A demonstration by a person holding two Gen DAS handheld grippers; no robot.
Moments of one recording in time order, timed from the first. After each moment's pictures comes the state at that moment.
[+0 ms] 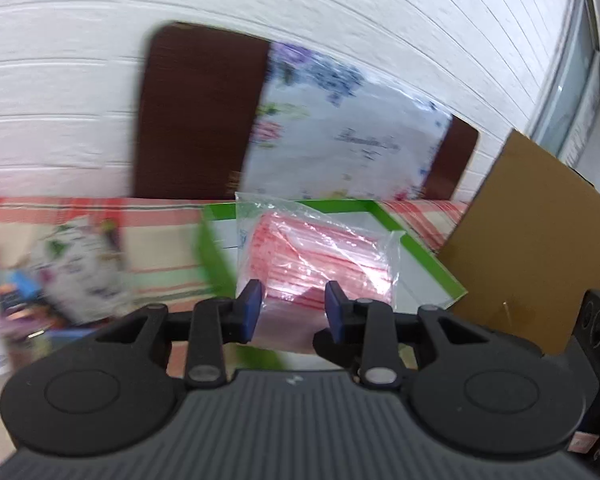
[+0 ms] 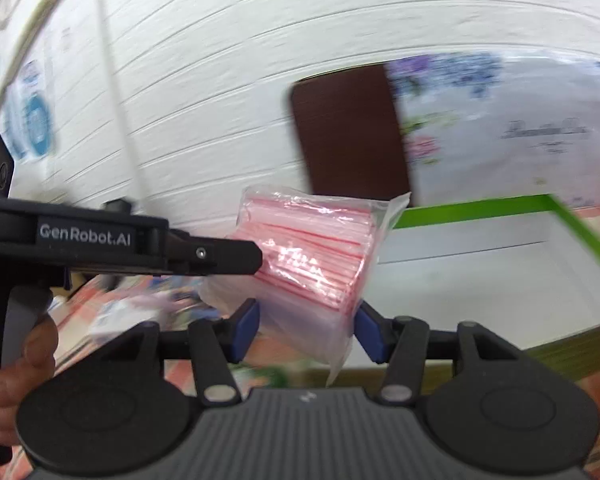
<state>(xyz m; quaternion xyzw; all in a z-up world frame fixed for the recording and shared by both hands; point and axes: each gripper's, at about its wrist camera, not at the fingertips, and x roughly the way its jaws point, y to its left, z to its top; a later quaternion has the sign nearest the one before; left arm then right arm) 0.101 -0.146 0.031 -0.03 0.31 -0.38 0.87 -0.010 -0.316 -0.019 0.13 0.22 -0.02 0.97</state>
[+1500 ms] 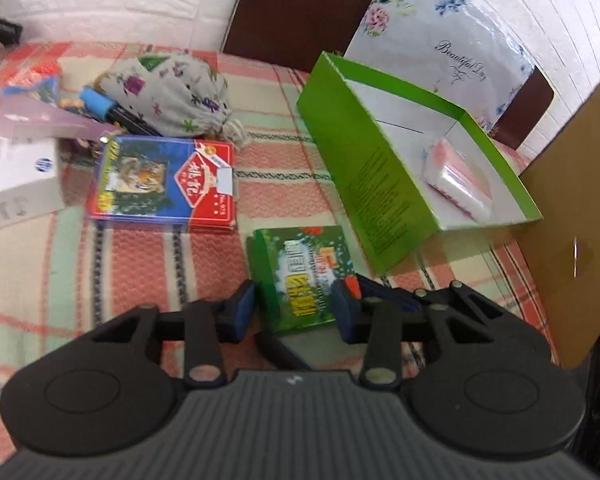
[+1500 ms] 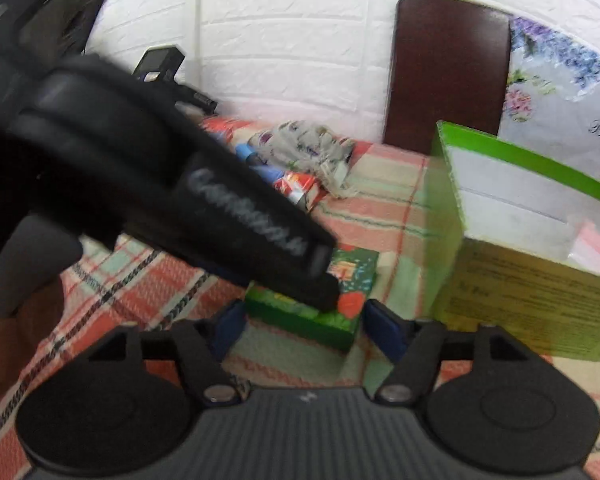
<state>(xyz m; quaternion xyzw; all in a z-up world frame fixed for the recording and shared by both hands) 0.071 -0.067 -0.037 -0.04 0.43 -0.29 0.85 0.003 -0.184 -0.093 -0.03 0.30 0.04 0.95</state>
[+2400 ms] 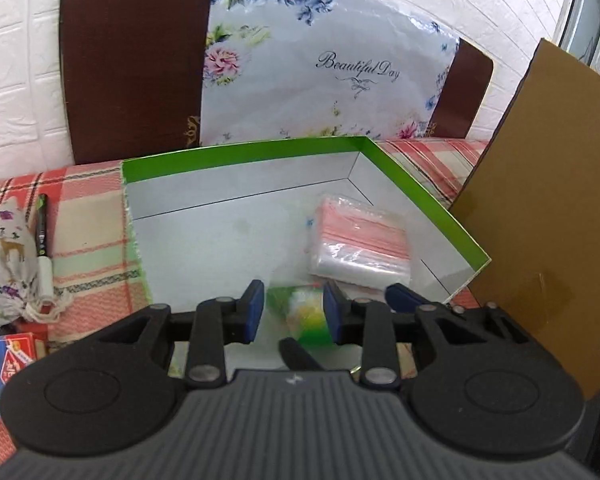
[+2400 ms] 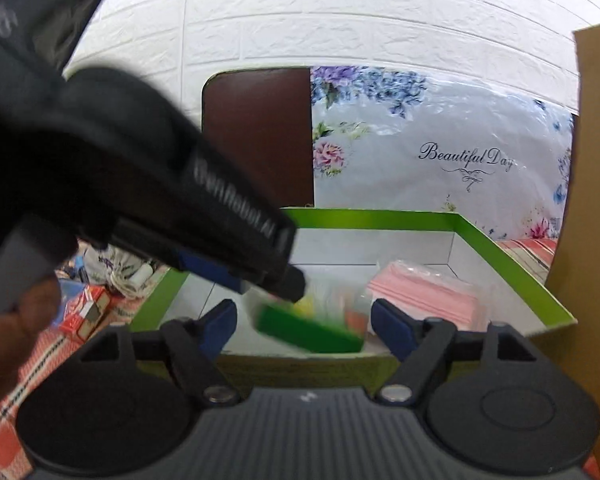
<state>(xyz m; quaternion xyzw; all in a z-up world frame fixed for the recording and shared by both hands) 0.091 -0.213 0.004 0.04 0.35 -0.37 0.86 -0.024 -0.321 -0.070 0.03 0.19 -0.10 0.98</state>
